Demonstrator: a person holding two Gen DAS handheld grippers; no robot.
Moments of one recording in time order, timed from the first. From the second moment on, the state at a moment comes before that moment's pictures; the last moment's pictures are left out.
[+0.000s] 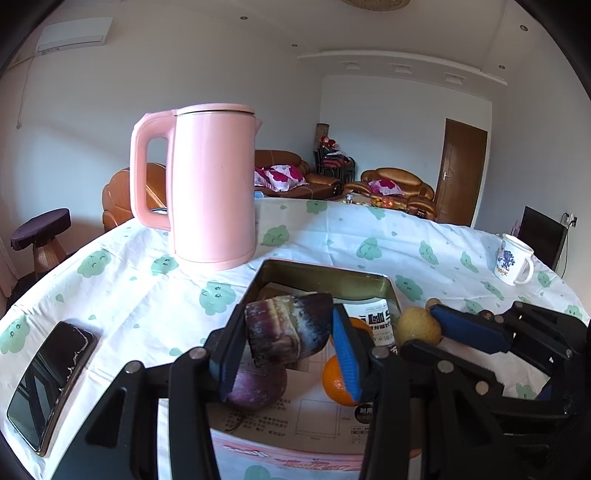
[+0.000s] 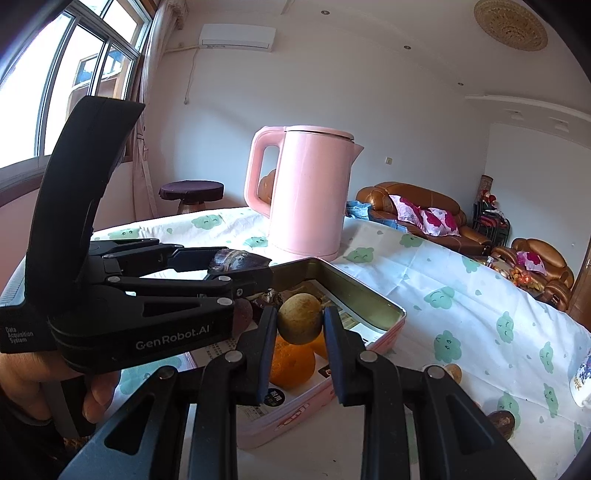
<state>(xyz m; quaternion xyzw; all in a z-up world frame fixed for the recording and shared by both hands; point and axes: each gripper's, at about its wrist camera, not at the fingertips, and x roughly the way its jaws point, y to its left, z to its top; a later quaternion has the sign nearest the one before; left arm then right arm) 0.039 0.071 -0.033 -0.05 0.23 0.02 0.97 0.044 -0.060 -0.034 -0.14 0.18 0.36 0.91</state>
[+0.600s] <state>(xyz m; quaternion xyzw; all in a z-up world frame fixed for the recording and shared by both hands) 0.046 0.067 -0.040 -0.04 0.26 0.02 0.96 0.057 -0.048 -0.044 -0.16 0.24 0.37 0.88</state>
